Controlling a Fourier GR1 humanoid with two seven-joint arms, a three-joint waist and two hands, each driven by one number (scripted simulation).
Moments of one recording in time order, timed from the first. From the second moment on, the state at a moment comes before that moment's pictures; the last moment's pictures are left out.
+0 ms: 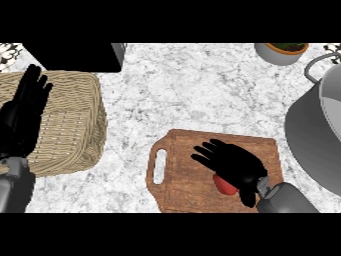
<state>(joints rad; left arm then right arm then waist) -0.21 0.26 0.08 -1.64 0.12 0.18 0.24 -0.24 -0.31 0.56 -1.49 1.14 0.47 -0.18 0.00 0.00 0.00</state>
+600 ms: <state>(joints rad) -0.20 0.23 0.10 -1.62 0.11 0.14 0.22 -0.27 -0.32 0.55 -1.38 1.26 0.35 -0.40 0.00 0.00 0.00</state>
